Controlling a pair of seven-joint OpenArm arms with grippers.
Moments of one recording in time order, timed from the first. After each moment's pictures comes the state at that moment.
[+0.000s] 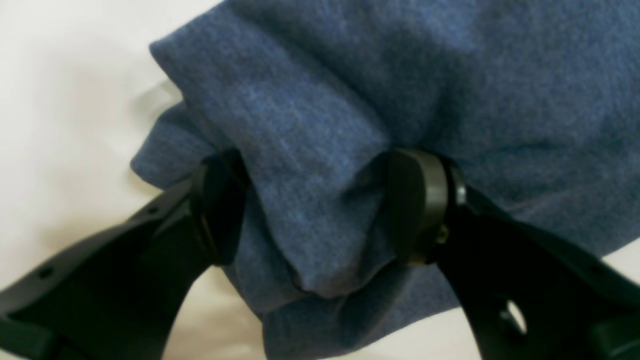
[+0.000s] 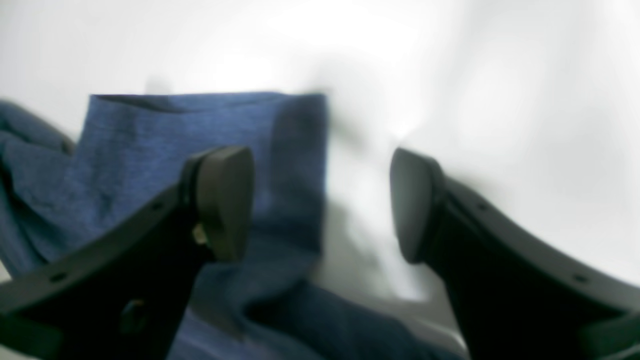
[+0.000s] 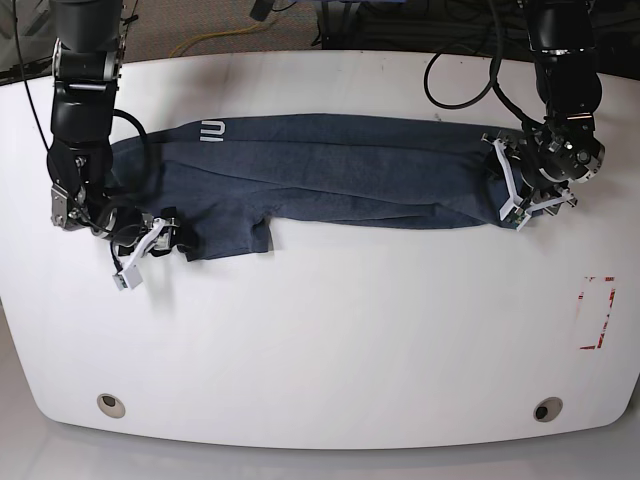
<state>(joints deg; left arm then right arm) 5.7 -18.4 -12.2 91.3 -6.9 -42.6 54.3 20.0 25.9 2.9 49.0 41.8 40.7 -46.5</state>
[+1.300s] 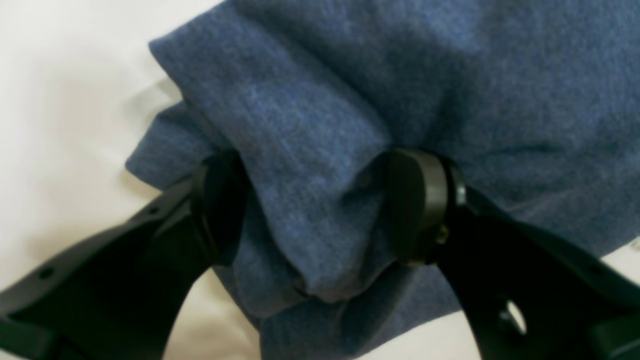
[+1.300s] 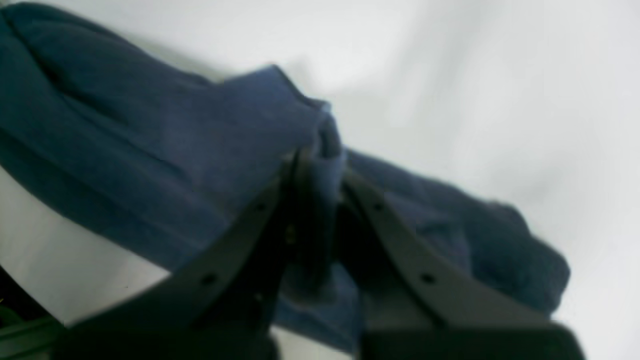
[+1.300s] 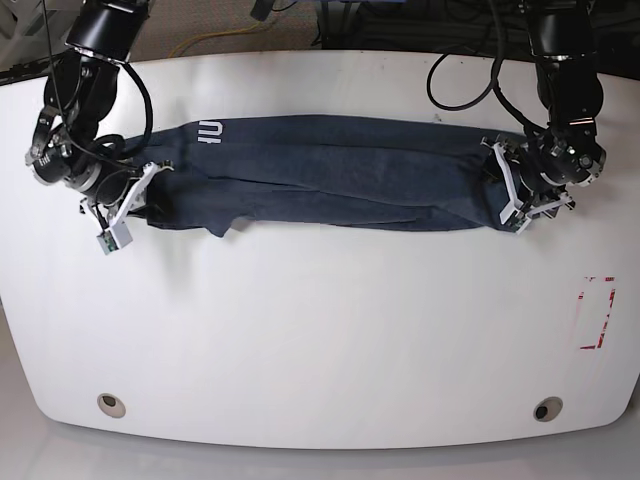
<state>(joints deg) 5.2 -18.6 -12.1 88.3 -8.5 -42.8 53.1 -2.1 17.6 25.9 96.1 41.6 40.7 -70.7</state>
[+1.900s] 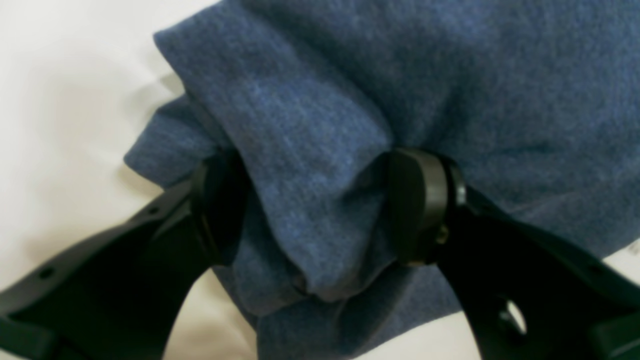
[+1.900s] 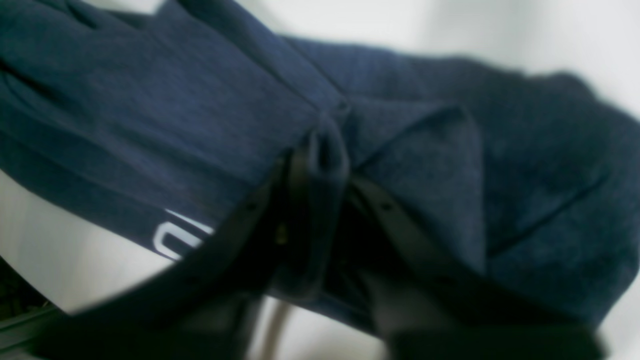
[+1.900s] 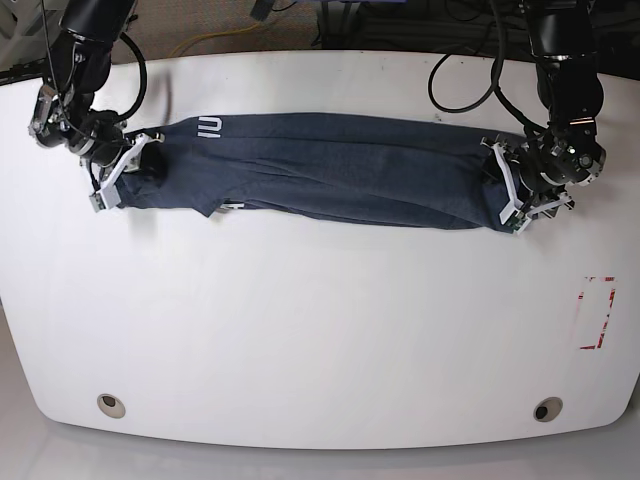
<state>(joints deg) 5.3 -18.7 -12.3 88.1 -8.7 -42.8 52.6 -7.9 20.5 27.5 82.0 42.0 40.8 -61.9</state>
